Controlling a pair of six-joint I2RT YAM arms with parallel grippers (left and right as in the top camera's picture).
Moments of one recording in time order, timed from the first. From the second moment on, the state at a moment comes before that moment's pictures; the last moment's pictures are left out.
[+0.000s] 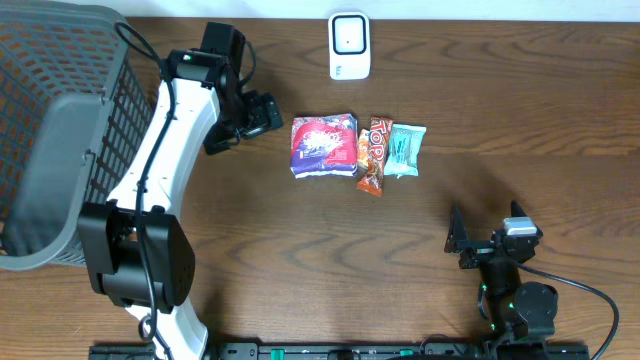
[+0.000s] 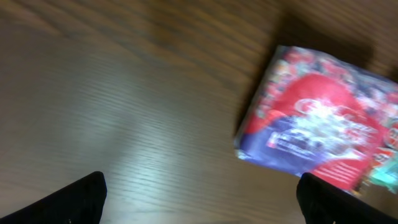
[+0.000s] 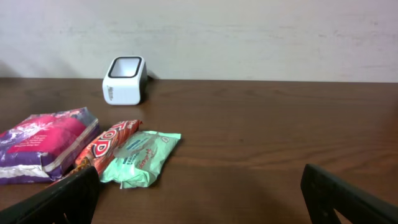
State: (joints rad) left arm -0.17 1.90 1.70 -1.19 0.11 -0.51; right arm 0.07 0.01 0.01 -0.07 -0.01 0.04
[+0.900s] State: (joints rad) left arm -0.17 1.90 1.70 -1.21 -0.08 -0.51; right arm 0.07 0.01 0.01 -0.04 -0.44 0.68
